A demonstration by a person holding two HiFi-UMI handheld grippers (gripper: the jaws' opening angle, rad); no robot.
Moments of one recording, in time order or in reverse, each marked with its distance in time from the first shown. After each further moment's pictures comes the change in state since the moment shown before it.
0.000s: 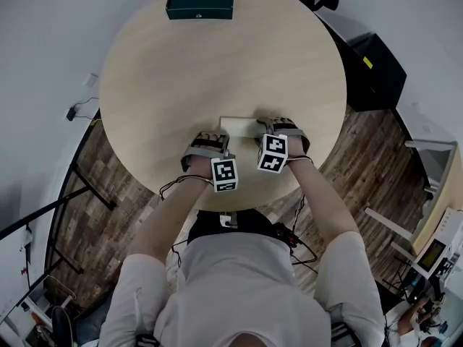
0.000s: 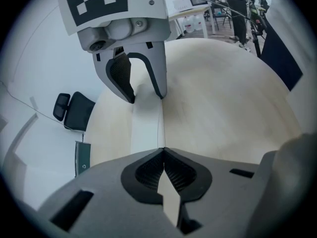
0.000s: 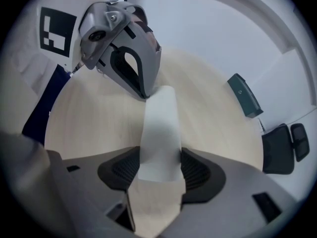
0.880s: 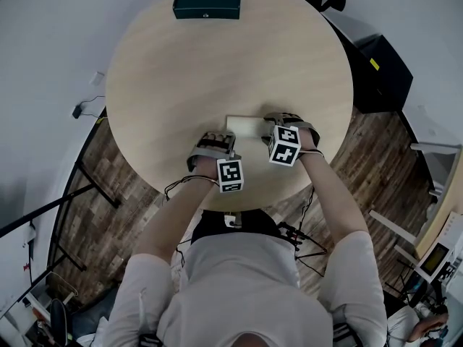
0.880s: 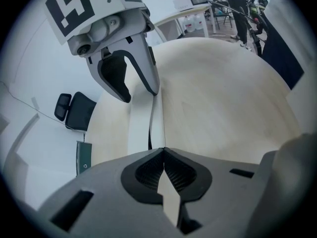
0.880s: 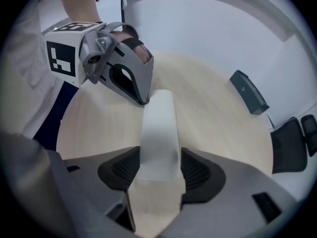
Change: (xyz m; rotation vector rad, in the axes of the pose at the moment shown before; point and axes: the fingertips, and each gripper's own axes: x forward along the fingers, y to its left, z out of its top) left arm 0.002 -0.001 0.001 0.001 0.002 0.020; right arm -0.009 -0.008 0.000 0.034 -0.054 0.113
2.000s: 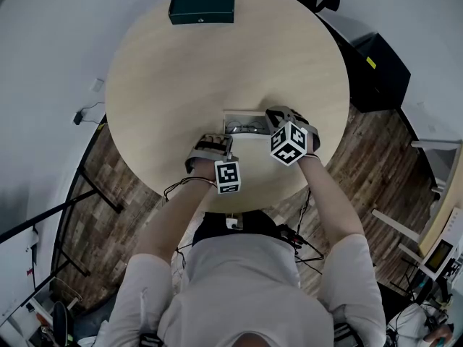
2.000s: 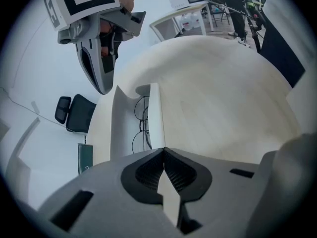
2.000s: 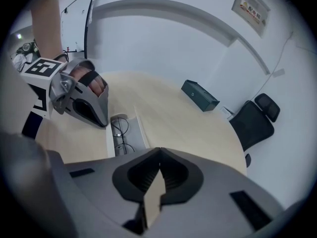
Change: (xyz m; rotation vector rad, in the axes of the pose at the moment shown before) left arm -0.001 -0.001 0.000 0.031 0.006 0.016; right arm -0.052 -0.065 0.001 0.307 -0.166 -0.374
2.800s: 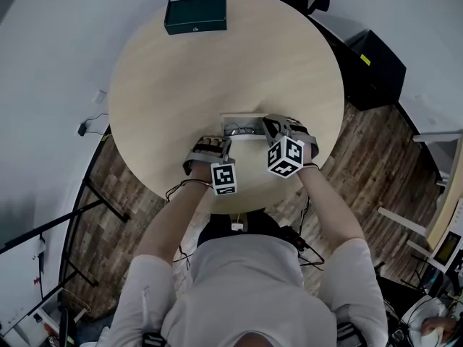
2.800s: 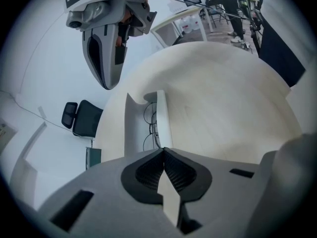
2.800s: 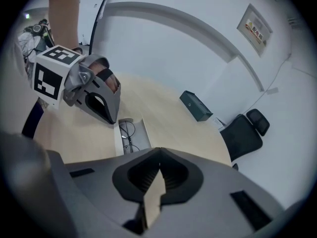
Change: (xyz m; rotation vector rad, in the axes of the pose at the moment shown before) left arm -0.019 0.011 0.003 0.018 -0.037 0.058; right arm -0.038 0.017 0.009 -0.087 -0.051 -0.097
